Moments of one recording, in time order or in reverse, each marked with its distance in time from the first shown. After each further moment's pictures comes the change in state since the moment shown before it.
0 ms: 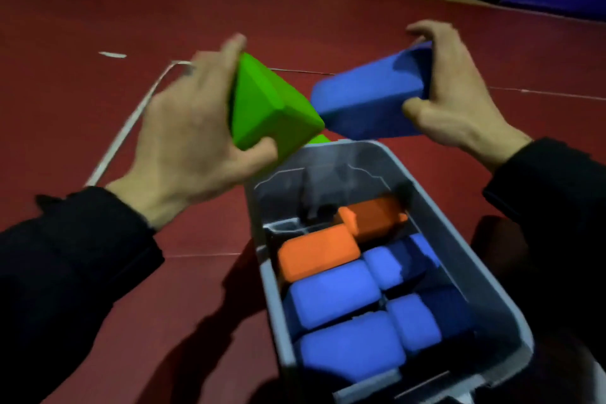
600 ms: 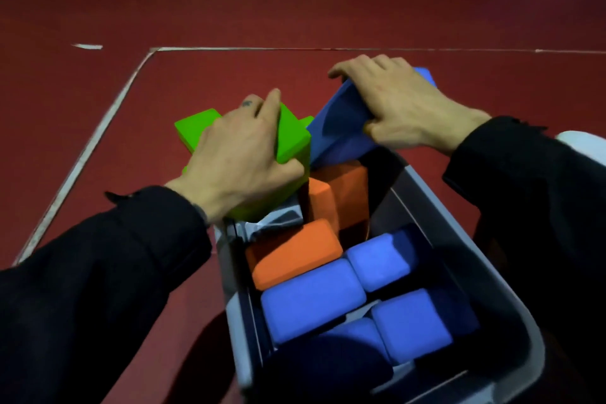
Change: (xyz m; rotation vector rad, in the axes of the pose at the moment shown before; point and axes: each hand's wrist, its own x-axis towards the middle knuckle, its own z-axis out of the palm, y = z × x) left_hand 0.024 0.047 0.114 0.216 -0.467 0.001; right_hand 0.005 0.050 0.058 -0.301 -0.422 -0.258
